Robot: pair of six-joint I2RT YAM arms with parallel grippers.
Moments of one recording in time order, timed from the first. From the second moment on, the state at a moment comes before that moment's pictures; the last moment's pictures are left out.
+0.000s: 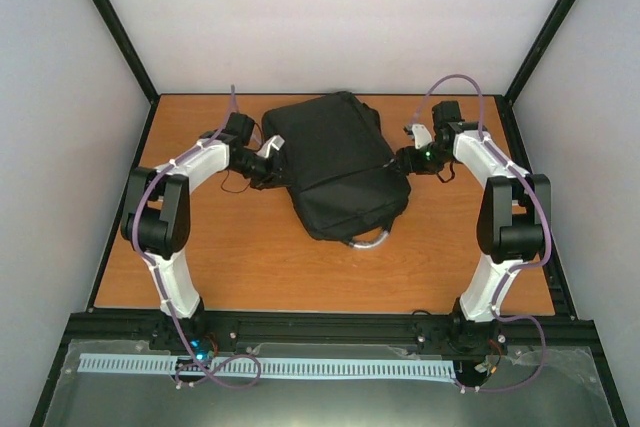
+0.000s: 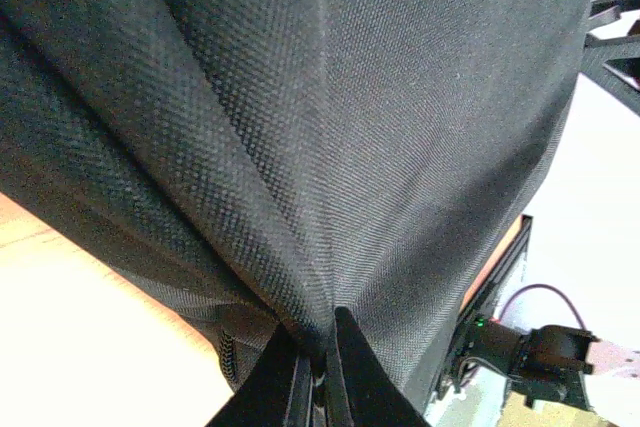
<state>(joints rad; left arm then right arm) -0.23 1.88 1.32 -0.67 0.83 -0.35 0.08 1.84 1.40 -0.78 -0.49 -0.11</state>
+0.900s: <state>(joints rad) -0.22 1.79 1.46 -0.84 0.45 -0.11 0.21 1.74 1.30 -0.90 -0.63 -0.21</state>
